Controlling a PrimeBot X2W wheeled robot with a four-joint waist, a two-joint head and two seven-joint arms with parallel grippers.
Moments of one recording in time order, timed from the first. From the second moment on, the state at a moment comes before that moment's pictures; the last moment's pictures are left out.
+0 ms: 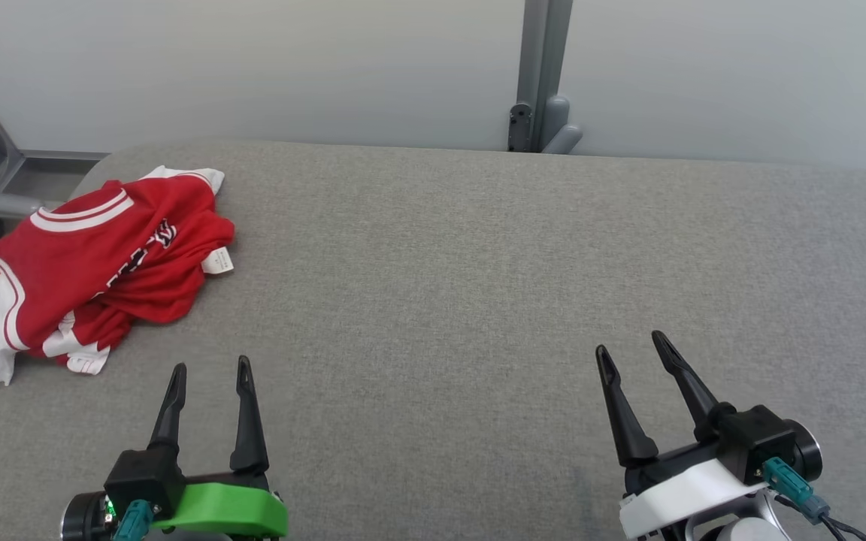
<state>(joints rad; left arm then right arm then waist) 0.02 0.05 -0.12 0.13 -0.21 0.05 -0.26 0.01 -0.05 0.18 0.06 0.13 0.13 -0.26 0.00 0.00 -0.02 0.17</state>
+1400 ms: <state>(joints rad) -0.10 0.05 -0.07 0.10 -0.25 0.09 -0.26 -0.02 -0.08 0.18 0.03 0.18 0.13 -0.26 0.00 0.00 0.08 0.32</state>
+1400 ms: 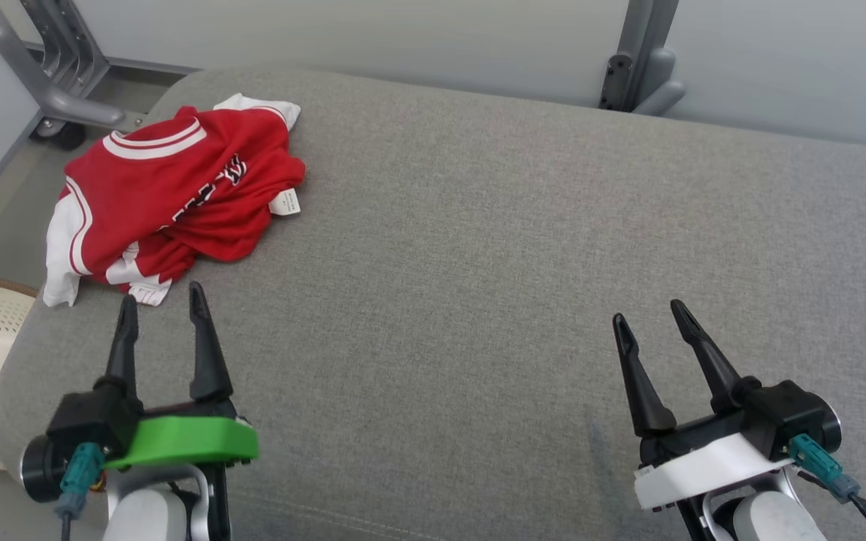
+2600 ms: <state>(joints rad) -1.10 0.21 0.10 0.99 -0.30 0.12 0.04 -0.18 -0.26 0.18 -0.02 0.22 0.13 -0.26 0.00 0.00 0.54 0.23</state>
